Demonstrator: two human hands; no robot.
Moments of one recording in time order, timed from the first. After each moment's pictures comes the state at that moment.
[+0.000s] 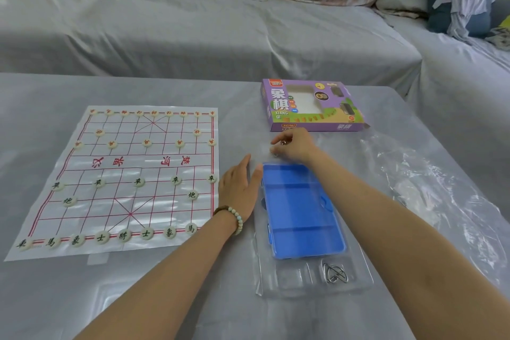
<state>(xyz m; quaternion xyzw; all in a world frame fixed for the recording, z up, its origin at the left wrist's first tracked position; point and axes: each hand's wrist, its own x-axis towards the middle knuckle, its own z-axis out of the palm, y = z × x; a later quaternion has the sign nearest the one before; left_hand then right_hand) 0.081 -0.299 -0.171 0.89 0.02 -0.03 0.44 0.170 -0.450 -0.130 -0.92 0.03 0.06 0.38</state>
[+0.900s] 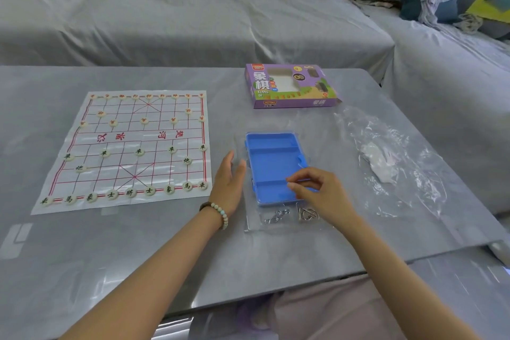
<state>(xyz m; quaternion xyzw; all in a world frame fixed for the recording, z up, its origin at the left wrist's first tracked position) -0.012 -0.291 -0.147 0.78 0.02 -0.08 0.61 -0.058 -0.481 -0.107 -0.84 0.03 0.00 0.55</state>
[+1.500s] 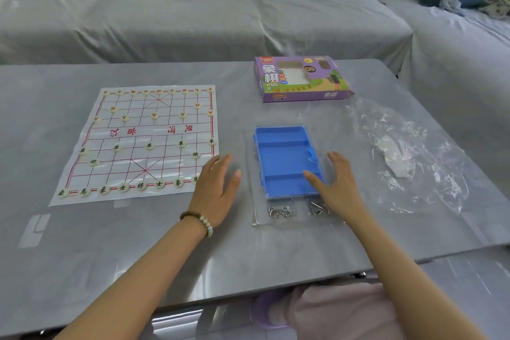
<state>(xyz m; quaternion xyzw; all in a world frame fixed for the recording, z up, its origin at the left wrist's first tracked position) -0.035 -0.247 -0.147 0.92 -0.09 0.01 0.39 -0.049 -0.504 -0.145 -0.90 0.12 -0.02 0.41</state>
